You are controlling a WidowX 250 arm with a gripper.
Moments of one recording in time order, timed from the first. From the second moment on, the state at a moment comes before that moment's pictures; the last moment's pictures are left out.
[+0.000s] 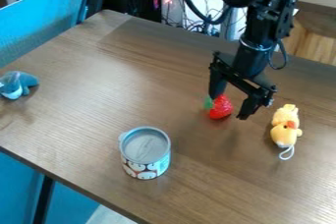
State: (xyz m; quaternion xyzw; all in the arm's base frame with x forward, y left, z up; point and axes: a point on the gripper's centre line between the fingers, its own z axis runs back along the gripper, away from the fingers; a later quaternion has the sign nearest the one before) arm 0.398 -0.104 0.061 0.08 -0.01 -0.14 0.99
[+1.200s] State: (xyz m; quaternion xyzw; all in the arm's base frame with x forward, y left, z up) arm 0.415 -0.104 0.044 0.10 0.02 -0.14 0.98
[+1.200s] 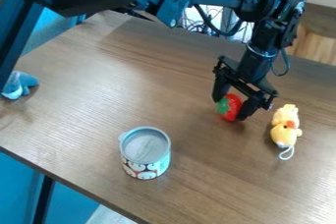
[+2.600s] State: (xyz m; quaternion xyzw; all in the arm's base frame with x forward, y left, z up) arm 0.355 0.045 0.059 0.14 0.05 0.06 0.99
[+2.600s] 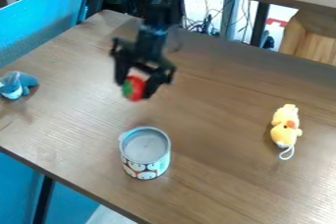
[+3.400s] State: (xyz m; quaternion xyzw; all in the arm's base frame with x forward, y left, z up) arm 0.349 0.123 0.039 0.14 0.11 0.14 0.97
